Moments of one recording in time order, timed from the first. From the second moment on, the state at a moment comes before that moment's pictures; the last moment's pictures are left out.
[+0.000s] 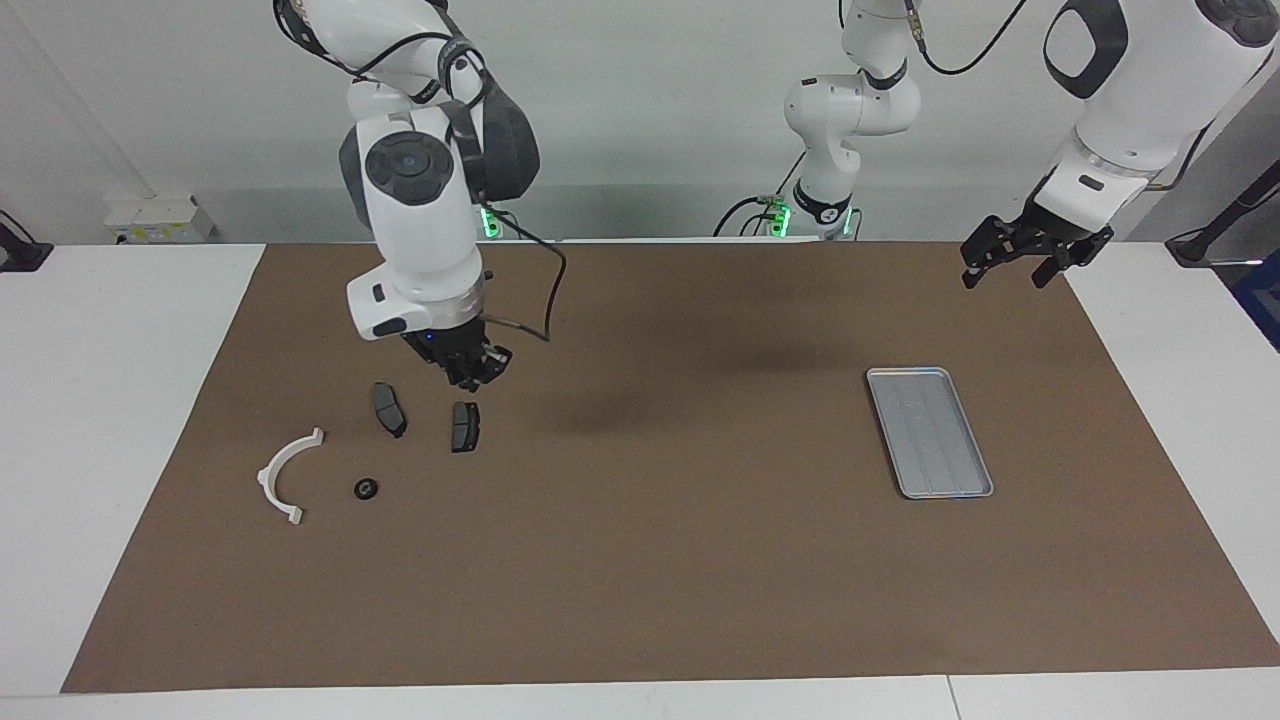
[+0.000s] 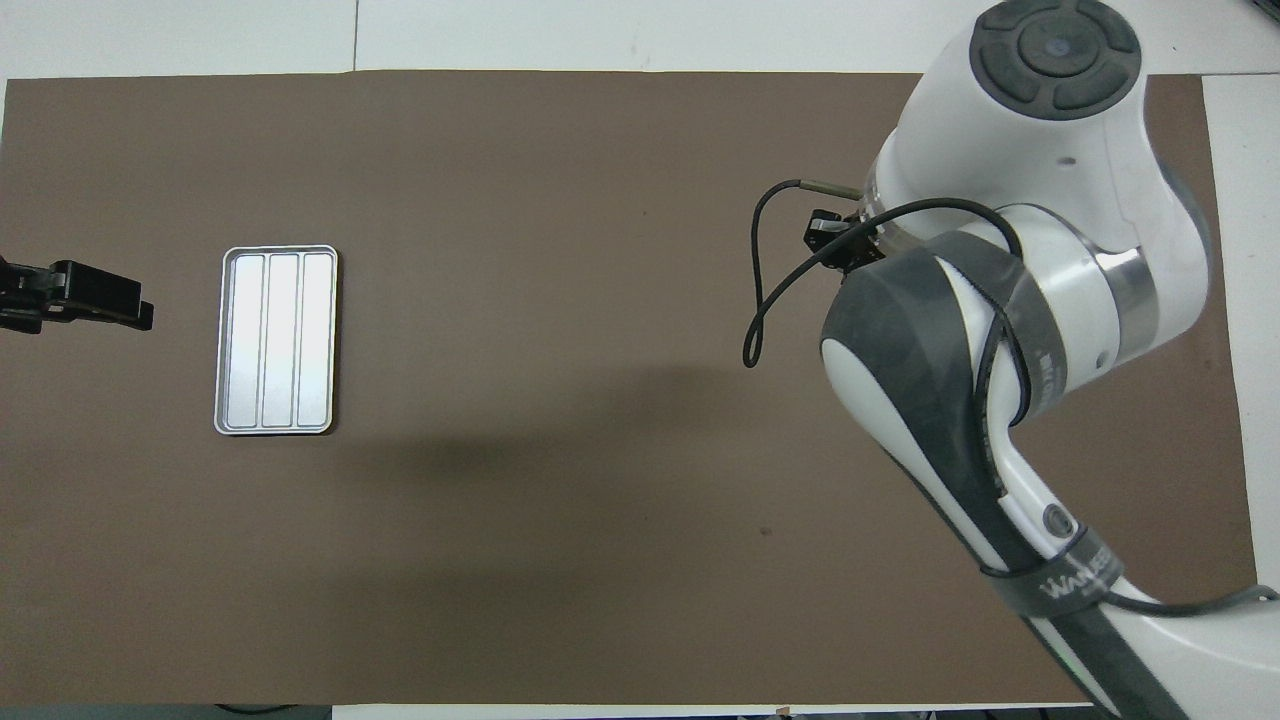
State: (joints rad) left arm -0.07 0.01 0.06 -1.59 -0.03 1.56 0.04; right arm 0.01 0.30 0.43 -1.43 -0.18 1.64 0.83
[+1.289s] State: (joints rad) left arm -0.07 0.01 0.06 -1.59 -0.03 1.56 0.04; right arm 0.20 0.45 0.51 -1.60 -0.21 2.05 1.07
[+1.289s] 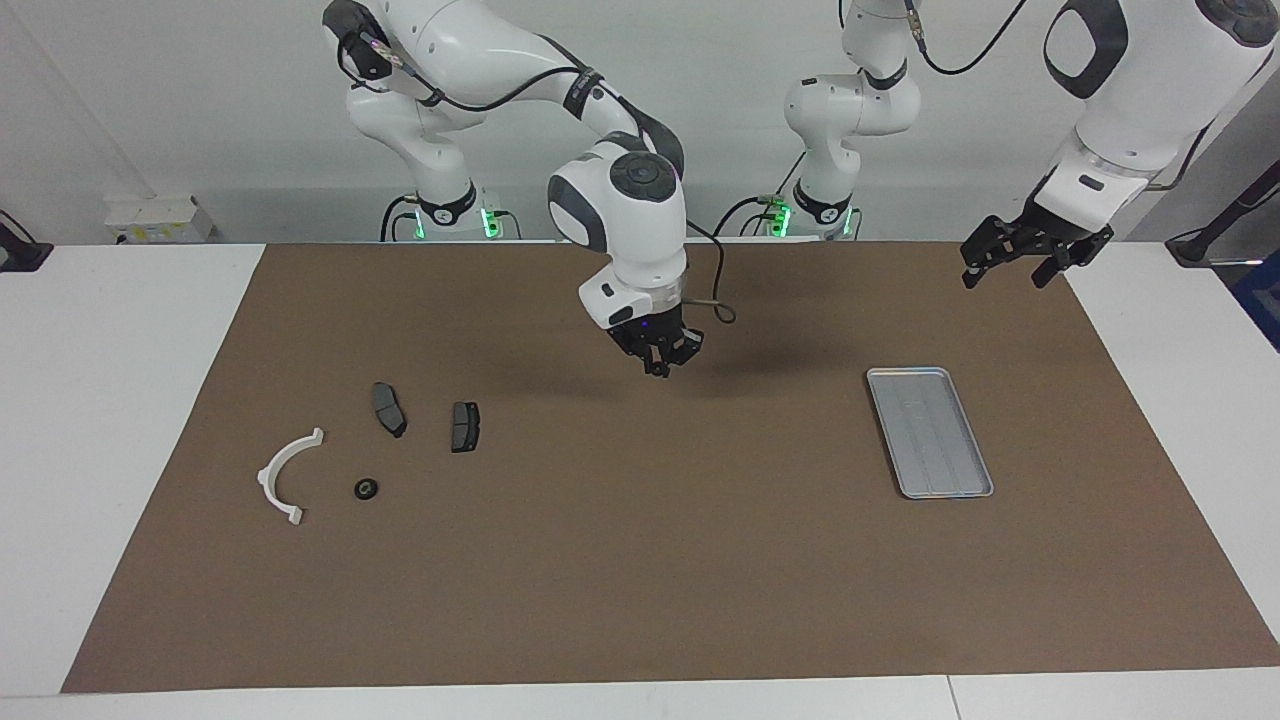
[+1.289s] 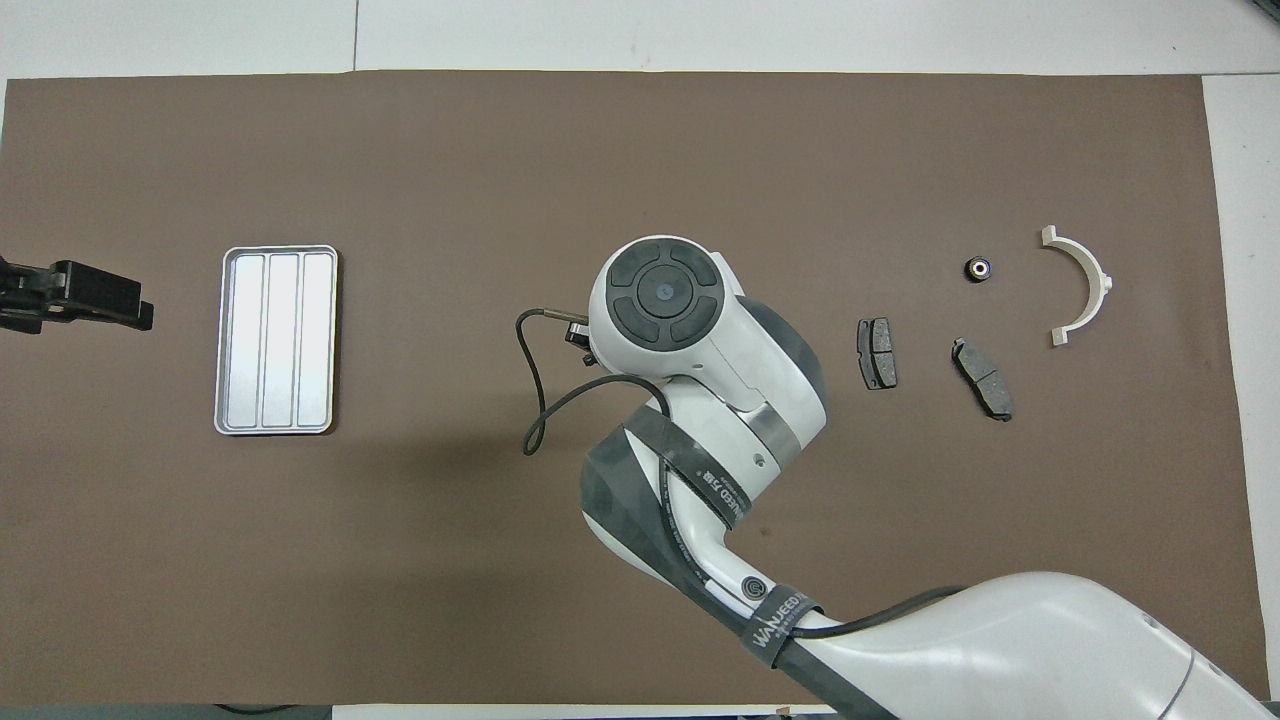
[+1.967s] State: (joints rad) left arm -0.07 0.01 0.06 -1.59 -0.03 1.56 0.04; right arm 0.24 0.56 0.51 -1.60 -0.37 2.10 1.15
